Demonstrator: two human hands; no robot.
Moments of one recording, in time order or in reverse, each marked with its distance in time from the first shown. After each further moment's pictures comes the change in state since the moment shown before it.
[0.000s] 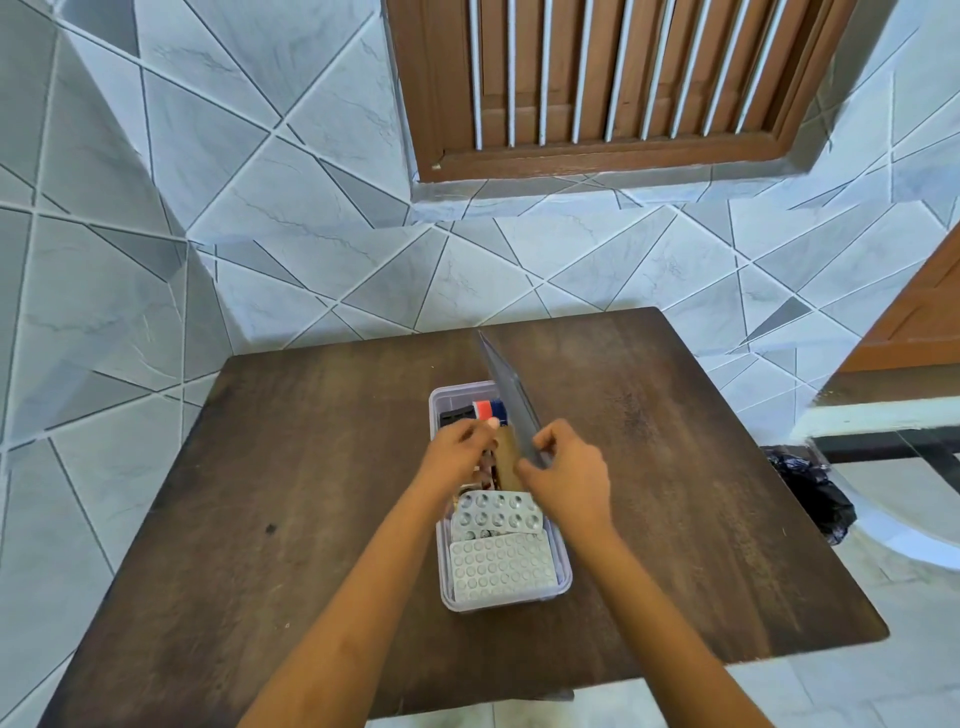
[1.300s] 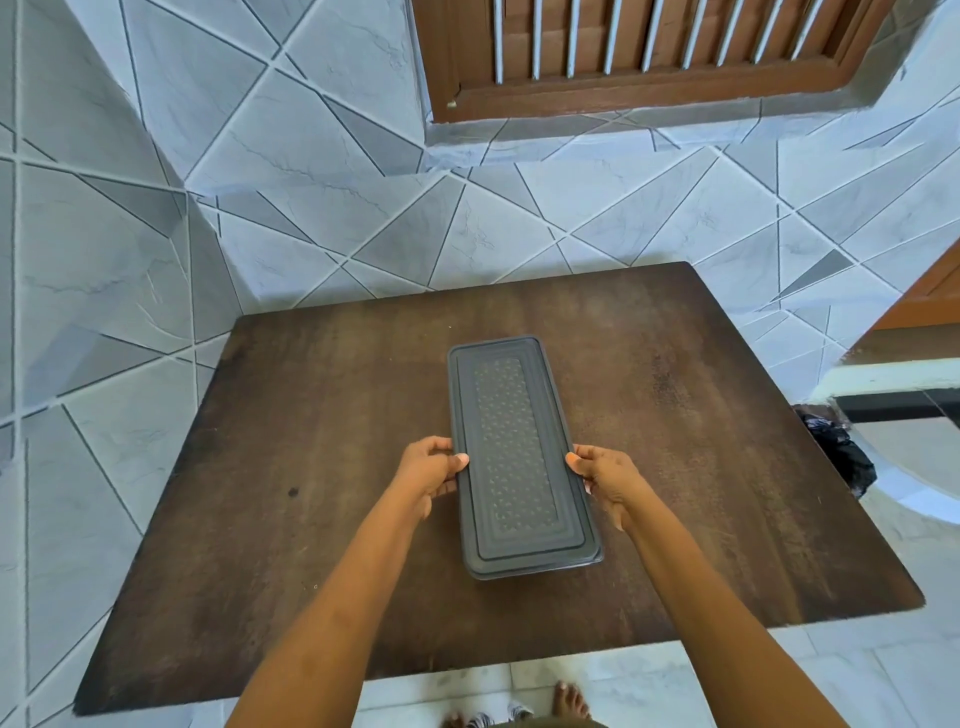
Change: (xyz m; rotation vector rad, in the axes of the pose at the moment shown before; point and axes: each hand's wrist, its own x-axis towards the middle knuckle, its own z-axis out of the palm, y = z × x) left_hand 0.019 -0.070 -0.042 -0.192 0.091 -0.325; right_hand 0.038 0.093 0.048 0.679 -0.374 0.617
